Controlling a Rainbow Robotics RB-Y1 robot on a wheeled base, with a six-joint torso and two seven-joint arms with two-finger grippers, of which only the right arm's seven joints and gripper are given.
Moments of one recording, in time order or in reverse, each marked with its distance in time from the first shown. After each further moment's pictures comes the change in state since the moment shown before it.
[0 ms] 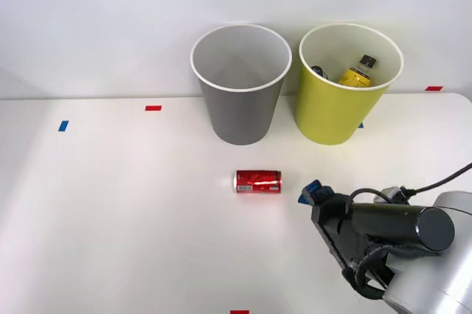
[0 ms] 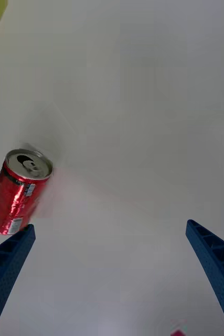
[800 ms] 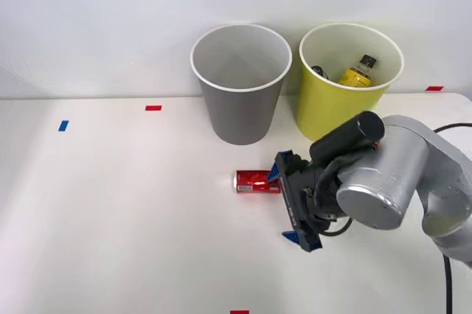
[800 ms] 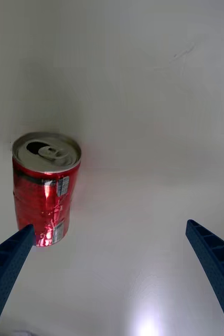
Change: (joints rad) arm -0.350 0.095 0.011 0.440 -0.384 -0.093 -0.221
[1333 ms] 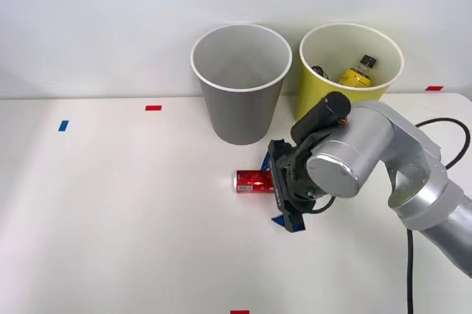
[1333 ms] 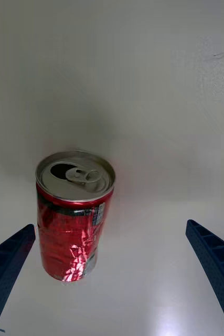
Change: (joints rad) arm -0.097 0.105 0.001 0.225 0.038 -0.004 0.000
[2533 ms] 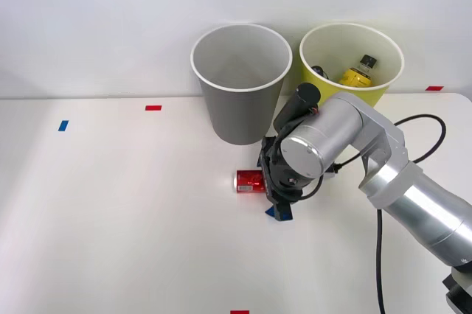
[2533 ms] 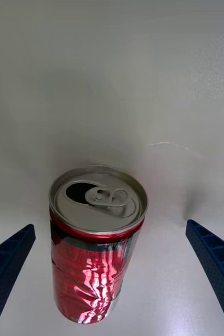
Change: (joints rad) arm -0.089 0.081 0.023 0.214 0.019 -0.035 0.007
